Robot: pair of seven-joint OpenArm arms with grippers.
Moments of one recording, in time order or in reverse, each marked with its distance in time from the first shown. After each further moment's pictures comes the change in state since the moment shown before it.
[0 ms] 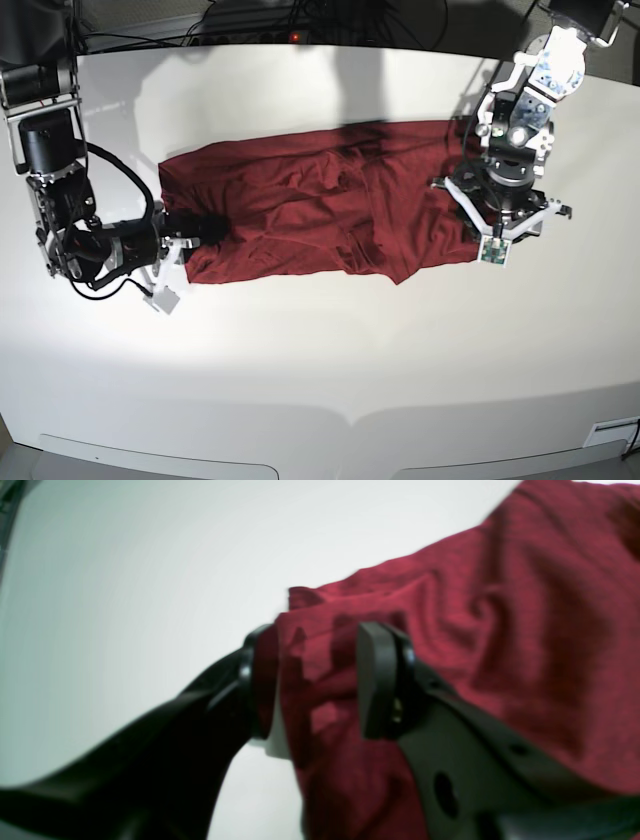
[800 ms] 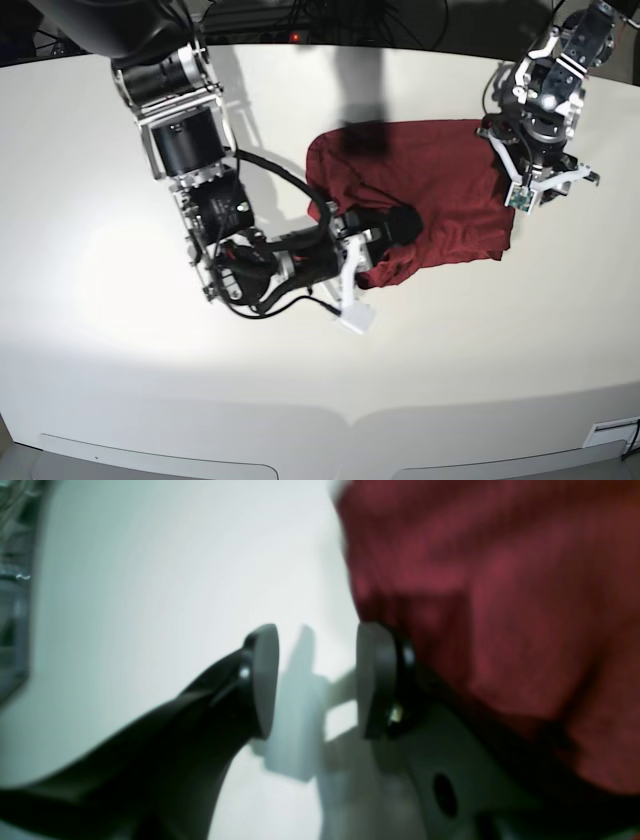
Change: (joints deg) left arm 6.9 -8.0 0.0 -9.6 0.8 -3.7 -13.4; right arm 0.0 -27.8 0.1 10.1 -2.1 0.0 -5.9
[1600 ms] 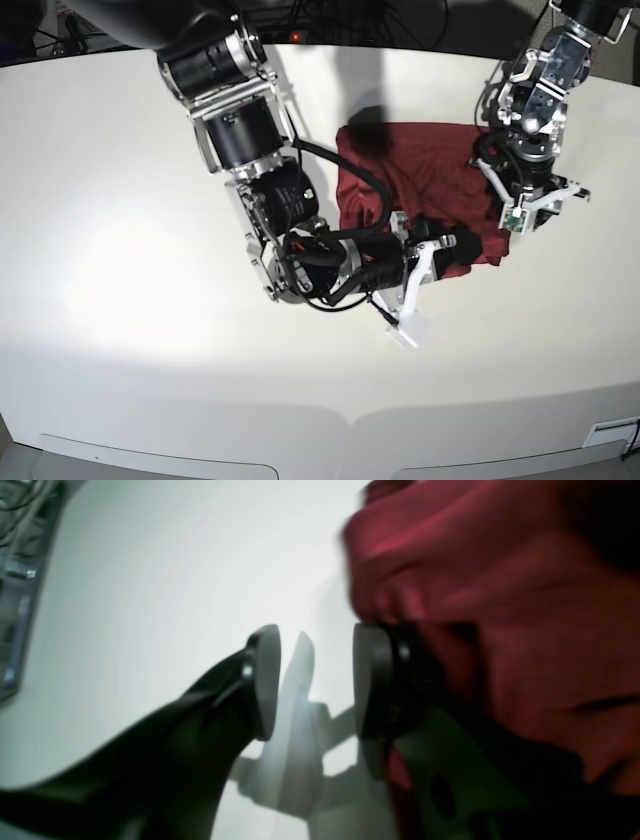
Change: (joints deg) left arm -5.2 8.7 -1.0 -9.3 -0.5 -5.6 -5.2; right arm -1.0 -10.4 -0.9 0.0 -13.2 0.0 15.3
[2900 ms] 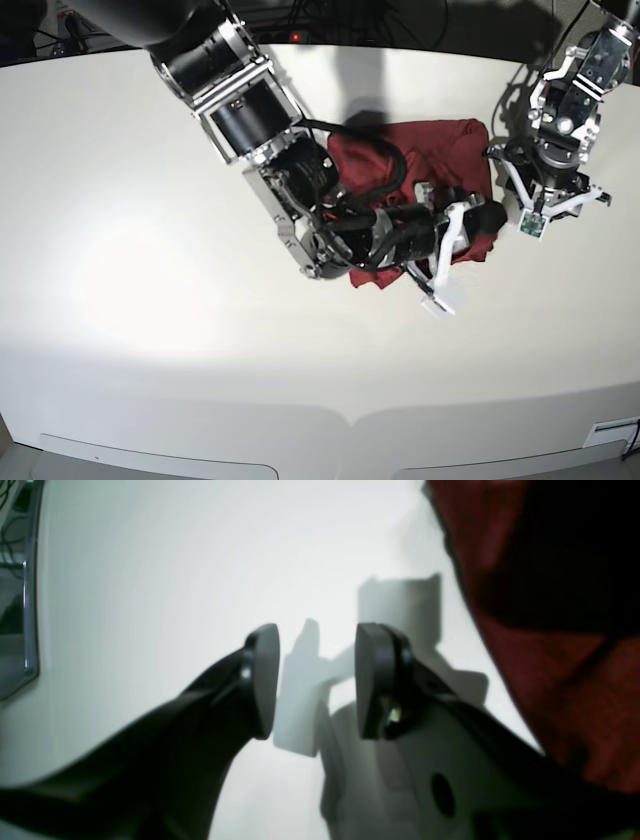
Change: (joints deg) left arm 1.4 -12.0 1.1 15.3 -3.2 4.8 16.1; right arm -0.7 0.2 -13.4 0.2 -0.2 -0.4 10.2
